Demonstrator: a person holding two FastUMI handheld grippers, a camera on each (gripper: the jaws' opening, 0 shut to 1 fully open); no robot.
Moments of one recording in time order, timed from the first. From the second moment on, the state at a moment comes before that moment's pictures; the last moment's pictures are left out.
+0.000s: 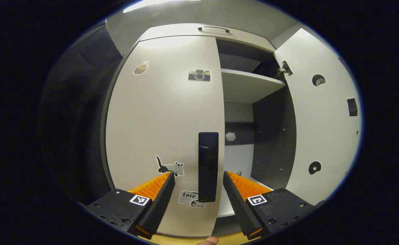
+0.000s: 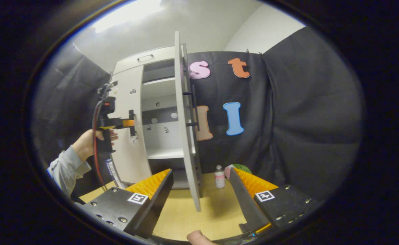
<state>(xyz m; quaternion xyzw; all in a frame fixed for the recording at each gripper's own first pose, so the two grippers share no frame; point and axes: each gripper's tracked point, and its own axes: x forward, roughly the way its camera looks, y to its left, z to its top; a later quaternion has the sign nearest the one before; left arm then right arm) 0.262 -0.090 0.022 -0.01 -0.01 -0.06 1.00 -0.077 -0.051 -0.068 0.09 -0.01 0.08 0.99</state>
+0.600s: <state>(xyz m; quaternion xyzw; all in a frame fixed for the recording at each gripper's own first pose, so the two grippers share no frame) 0.290 -0.099 0.004 0.01 0.05 -0.06 1.00 -0.132 -0.012 -0.083 0.09 0.00 0.10 0.99</state>
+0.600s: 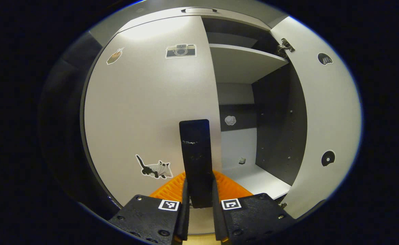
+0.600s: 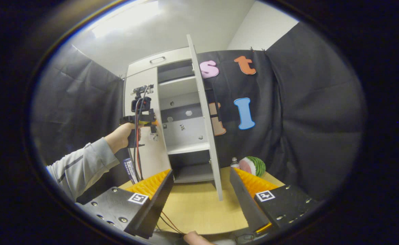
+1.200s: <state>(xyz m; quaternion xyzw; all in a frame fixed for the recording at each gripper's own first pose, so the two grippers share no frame) 0.274 -0.097 0.003 0.00 0.05 -0.09 0.99 -0.163 -0.019 -0.073 0.08 -0.01 0.05 1.00</state>
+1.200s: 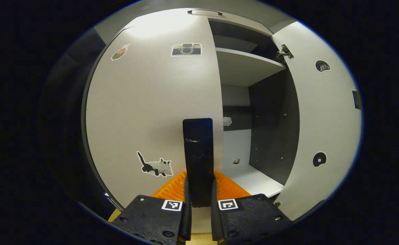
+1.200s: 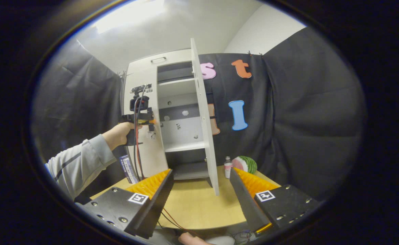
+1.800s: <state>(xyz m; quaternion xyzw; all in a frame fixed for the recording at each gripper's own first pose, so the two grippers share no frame) 0.201 -0.067 0.006 0.00 0.06 -0.09 0.99 -0.208 -0.022 -0.064 0.10 -0.02 0.04 0.99</state>
